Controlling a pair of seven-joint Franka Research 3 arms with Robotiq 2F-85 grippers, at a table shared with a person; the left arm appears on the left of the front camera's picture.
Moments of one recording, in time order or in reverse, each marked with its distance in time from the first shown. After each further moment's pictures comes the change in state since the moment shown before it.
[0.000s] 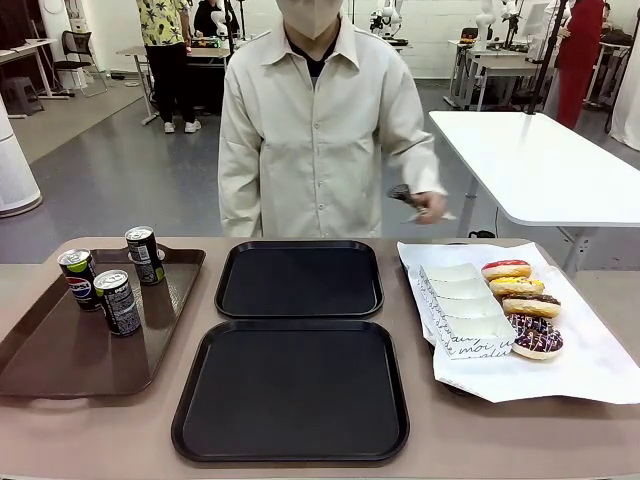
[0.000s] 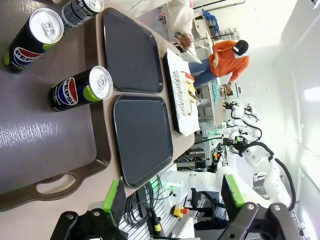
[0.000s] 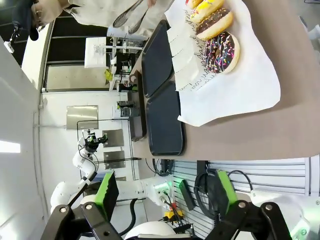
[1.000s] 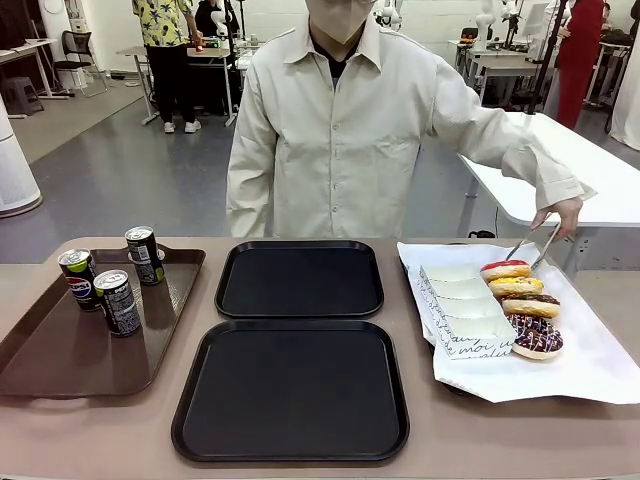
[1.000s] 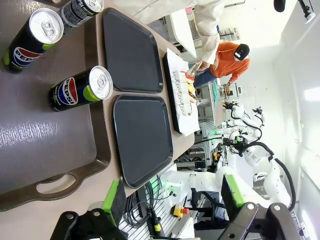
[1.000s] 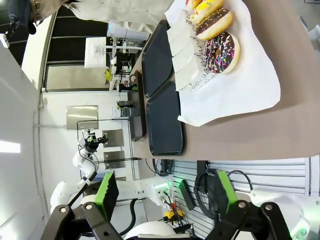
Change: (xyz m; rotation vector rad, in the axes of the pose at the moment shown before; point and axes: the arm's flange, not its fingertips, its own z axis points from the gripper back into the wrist) left arm 0.000 0.000 0.000 0.000 0.000 0.000; right arm 0.000 0.000 0.000 0.000 0.000 0.000
